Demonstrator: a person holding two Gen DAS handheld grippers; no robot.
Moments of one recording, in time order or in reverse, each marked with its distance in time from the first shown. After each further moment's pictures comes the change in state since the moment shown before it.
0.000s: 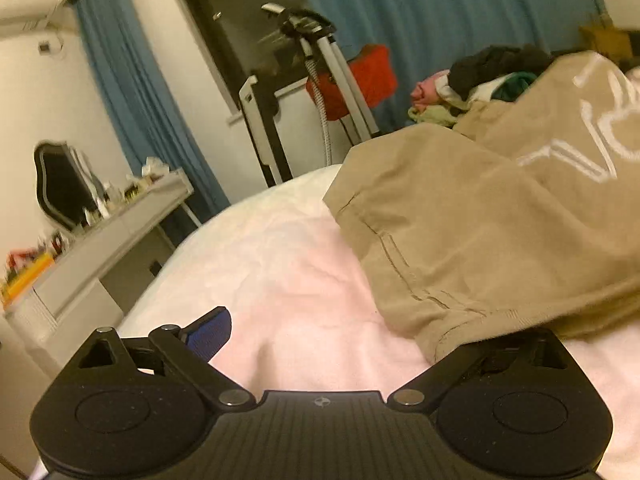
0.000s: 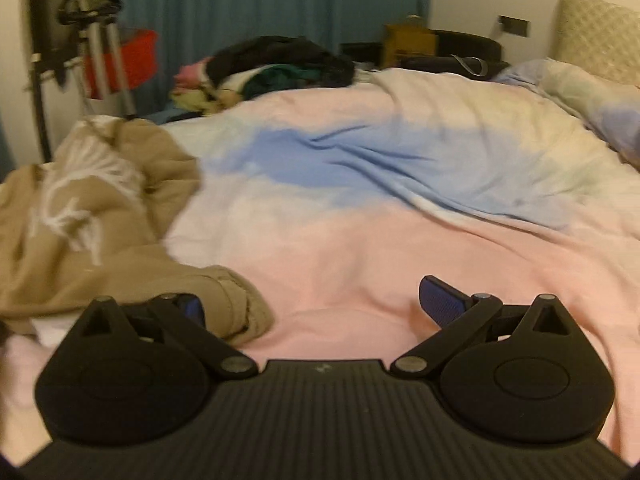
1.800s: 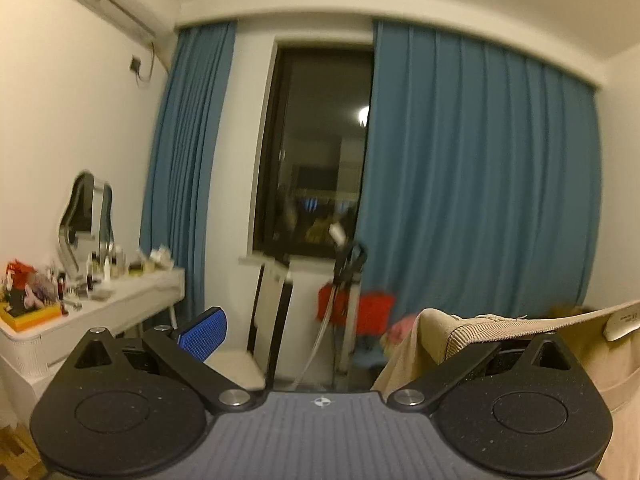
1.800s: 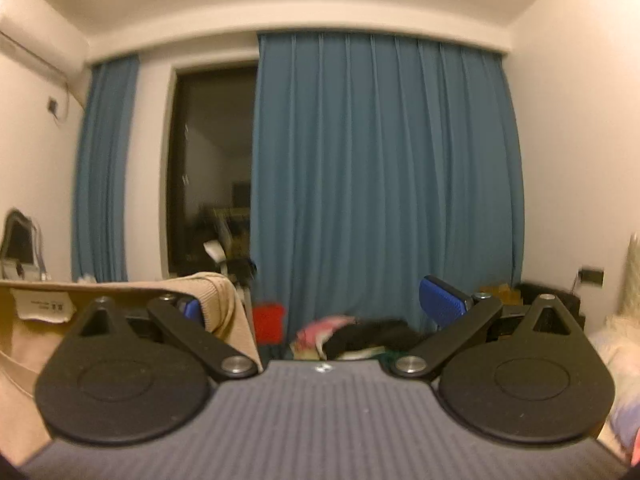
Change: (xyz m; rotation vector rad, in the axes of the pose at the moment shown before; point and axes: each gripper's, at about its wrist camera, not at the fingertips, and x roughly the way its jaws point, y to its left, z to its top) left arm -0.268 0.309 0.276 -0.453 -0.345 -0.186; right arm -0.332 -0.018 0.290 -0.128 -0.578 0.366
